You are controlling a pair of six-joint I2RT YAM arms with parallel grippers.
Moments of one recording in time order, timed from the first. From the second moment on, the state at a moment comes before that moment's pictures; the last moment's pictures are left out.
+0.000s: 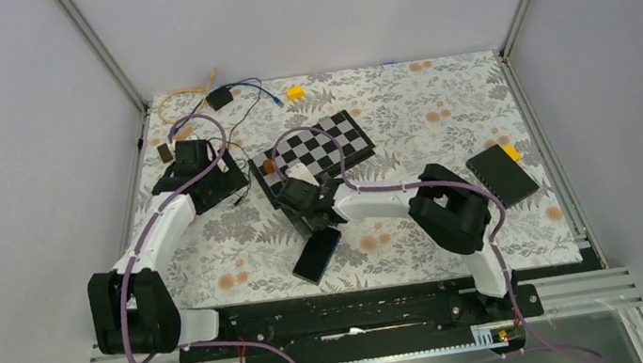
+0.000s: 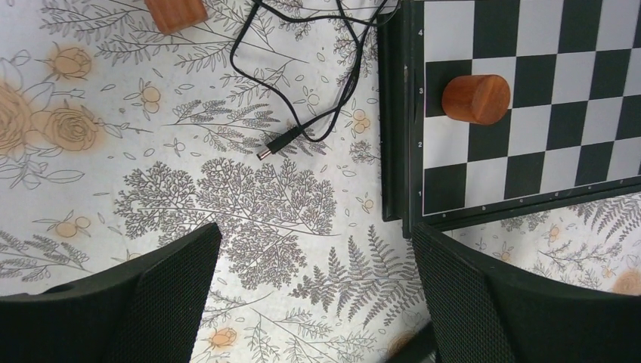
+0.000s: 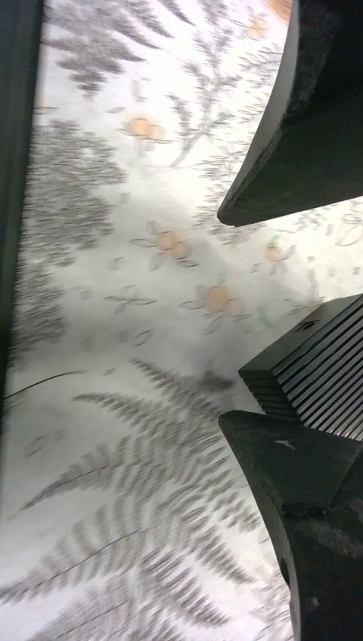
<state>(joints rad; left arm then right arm) -0.10 1.32 0.96 -0.54 -0.04 -0.52 1.04 2.10 1.49 -0.50 0.42 0.37</state>
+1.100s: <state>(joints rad) -0.13 1.77 1.14 -0.50 -0.11 -0.55 1.03 1.73 1.14 -0.46 0.27 0.42</state>
